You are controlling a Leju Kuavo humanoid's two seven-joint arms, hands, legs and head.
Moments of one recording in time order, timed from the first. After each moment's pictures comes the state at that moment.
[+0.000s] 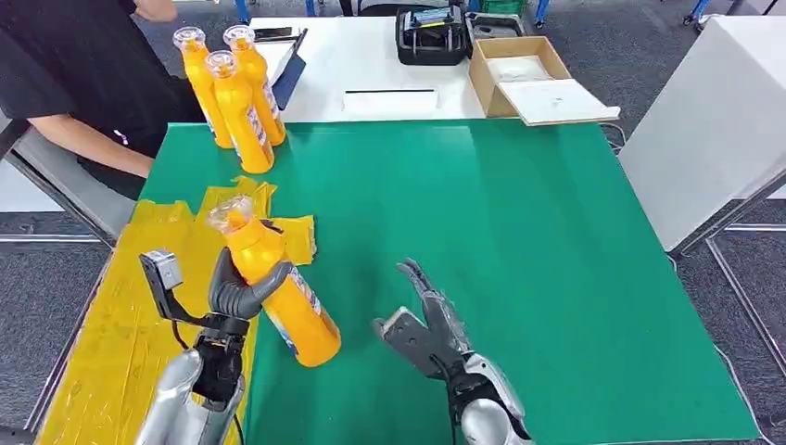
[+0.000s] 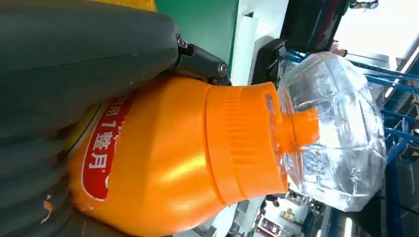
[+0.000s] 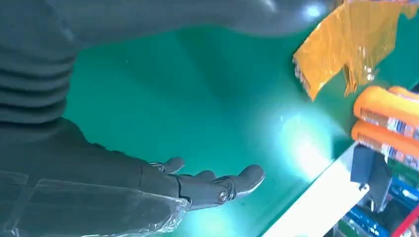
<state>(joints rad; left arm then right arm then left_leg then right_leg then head) -0.15 -0.12 -0.02 -1.34 0.35 -0.21 -0.30 -0.07 0.10 0.50 -1.34 0.62 0.04 -0.05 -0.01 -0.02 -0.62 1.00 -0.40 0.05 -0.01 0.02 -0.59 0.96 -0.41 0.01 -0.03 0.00</state>
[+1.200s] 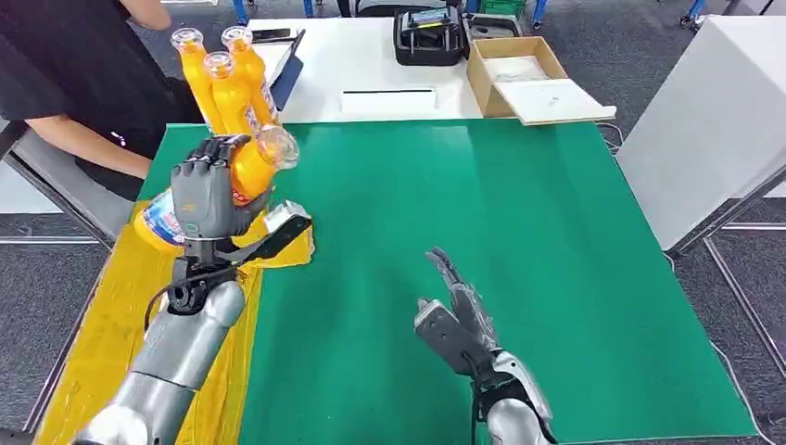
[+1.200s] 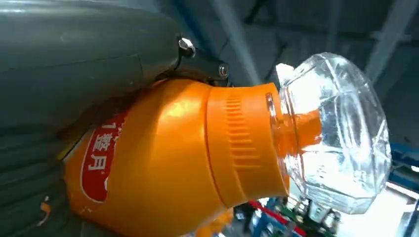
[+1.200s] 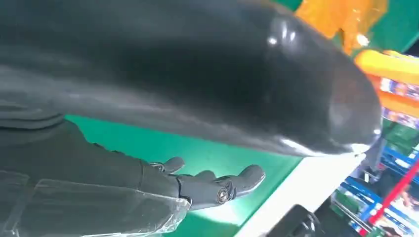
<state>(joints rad) -0.51 -0.03 -0.14 -1.09 -1.28 0.69 -0.14 -0.05 0.05 0.44 -1.44 0.57 0.05 -0.06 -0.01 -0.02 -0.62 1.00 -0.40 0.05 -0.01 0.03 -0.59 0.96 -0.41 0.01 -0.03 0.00</state>
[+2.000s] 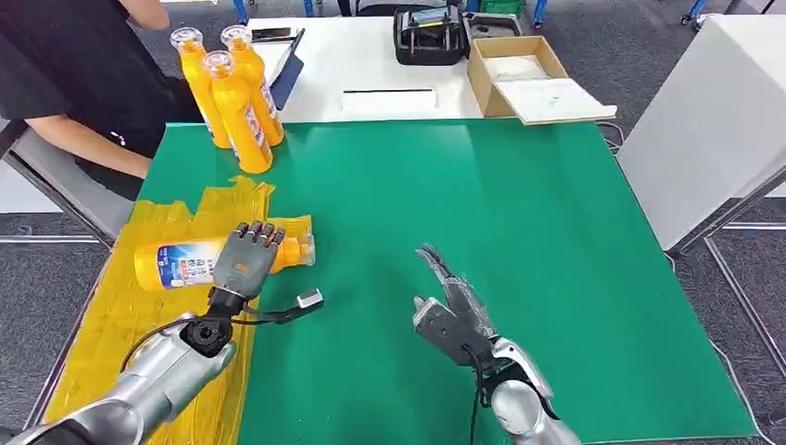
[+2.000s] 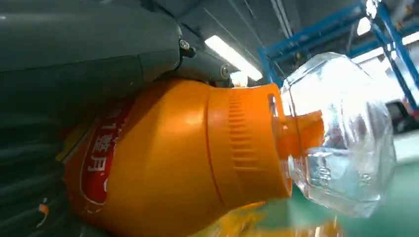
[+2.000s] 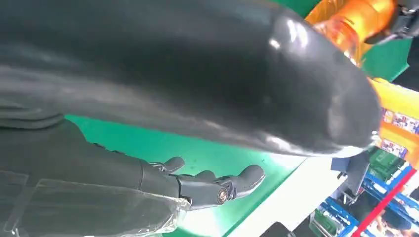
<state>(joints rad) -0.56 0.14 -0.56 -0.60 -1.57 0.70 0.23 -0.14 -0.03 0.53 -1.33 0.49 0.06 -0.13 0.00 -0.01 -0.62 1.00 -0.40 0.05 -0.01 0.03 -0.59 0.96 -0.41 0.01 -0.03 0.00</state>
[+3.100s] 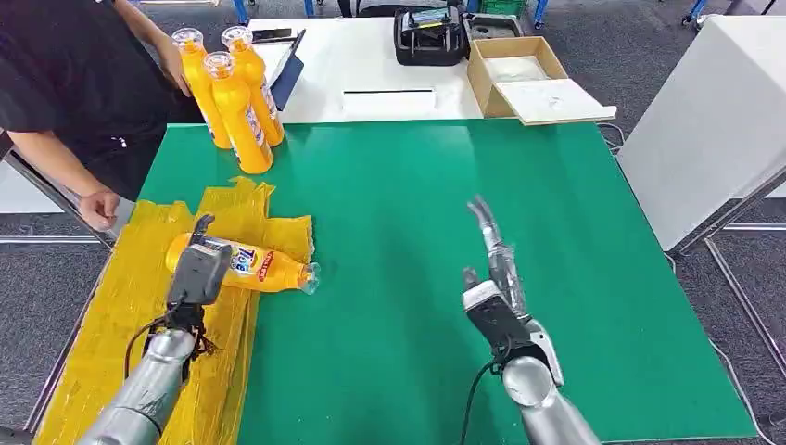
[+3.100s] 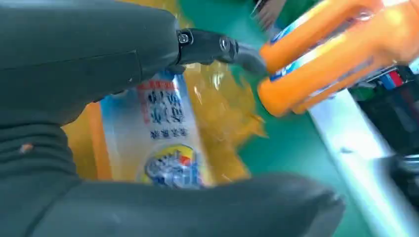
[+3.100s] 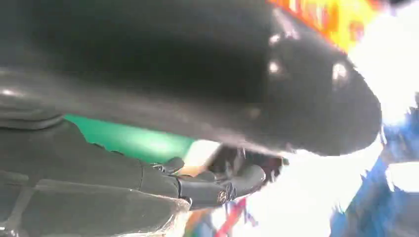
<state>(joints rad) -0.34 0.06 0.03 -0.86 -0.15 0.10 -0.43 -0.24 -0.01 0.42 -1.22 0.40 -0.24 -0.48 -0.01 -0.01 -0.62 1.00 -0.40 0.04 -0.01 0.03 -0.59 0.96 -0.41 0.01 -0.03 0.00</state>
